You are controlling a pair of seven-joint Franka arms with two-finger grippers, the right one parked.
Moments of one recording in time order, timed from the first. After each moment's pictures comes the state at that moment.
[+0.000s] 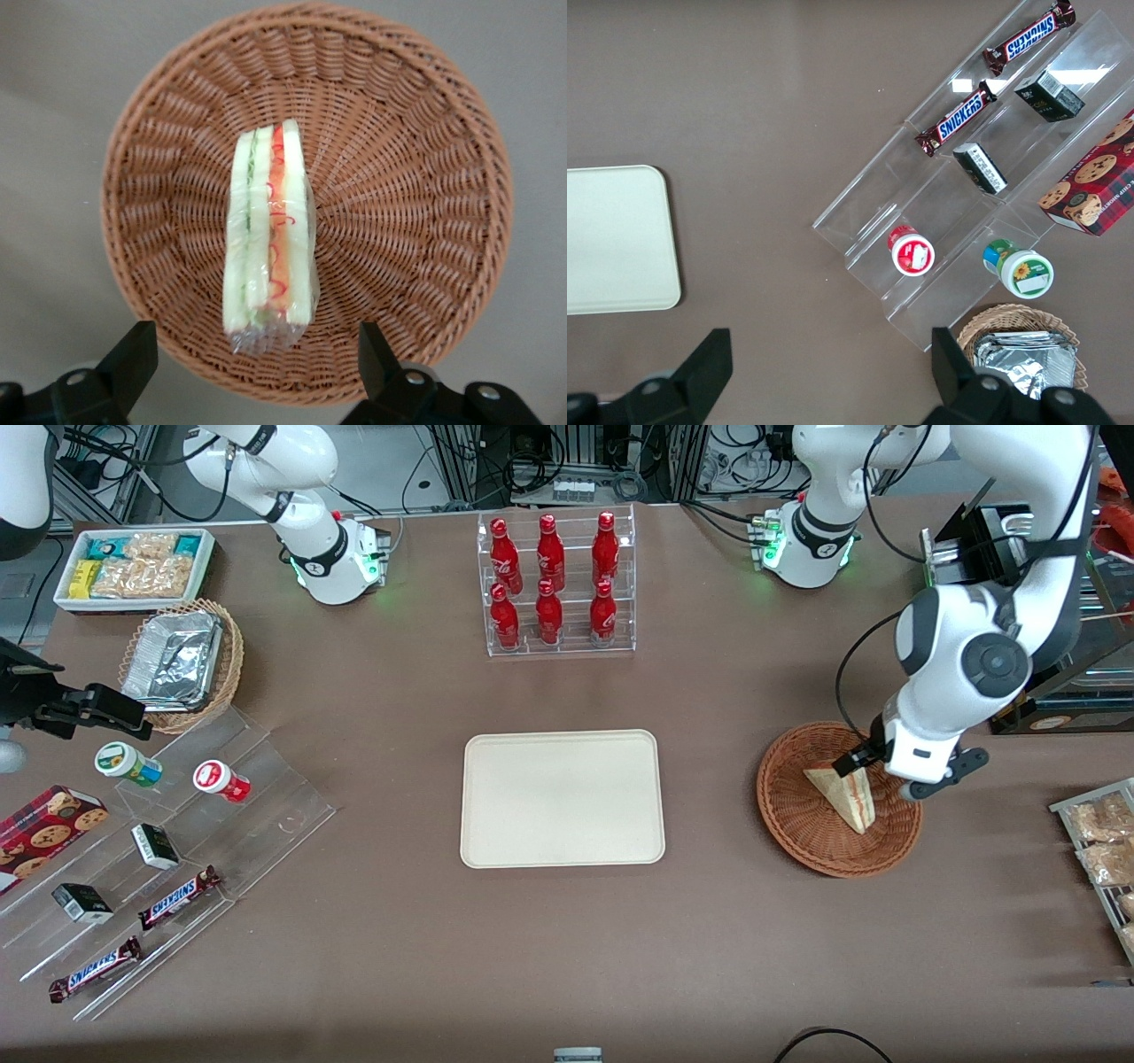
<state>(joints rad) -0.07 0.16 -0.03 -2.18 0.06 2.26 -0.61</state>
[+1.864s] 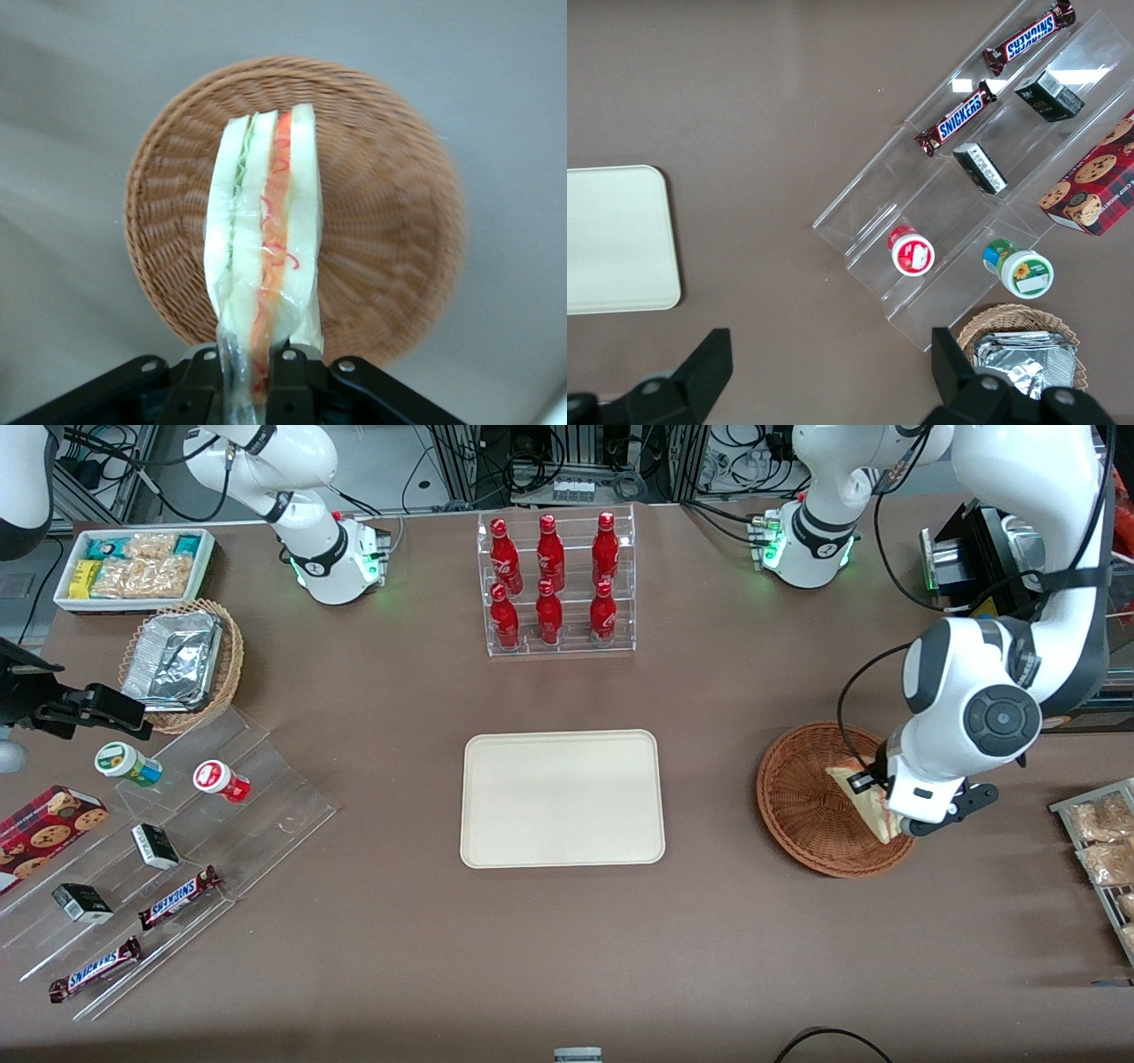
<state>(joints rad) -0.15 0.26 -0.03 -1.83 0.11 1.93 -0.59</state>
